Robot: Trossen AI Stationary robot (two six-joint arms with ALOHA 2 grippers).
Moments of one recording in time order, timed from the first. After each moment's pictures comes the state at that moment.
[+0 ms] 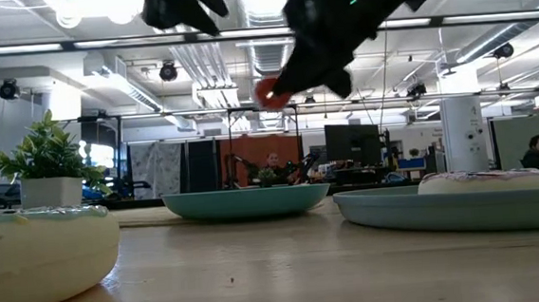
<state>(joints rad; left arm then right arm) -0.05 1.40 1.40 -0.79 -0.18 -0.56 0.01 1.58 1.03 -0.12 0.05 0.41</state>
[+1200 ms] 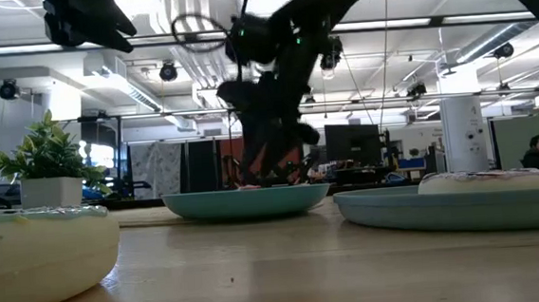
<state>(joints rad) -0.20 0.83 0.93 -0.78 -0.49 -0.68 -0.18 2.11 1.62 -0.62 -0.09 0.51</state>
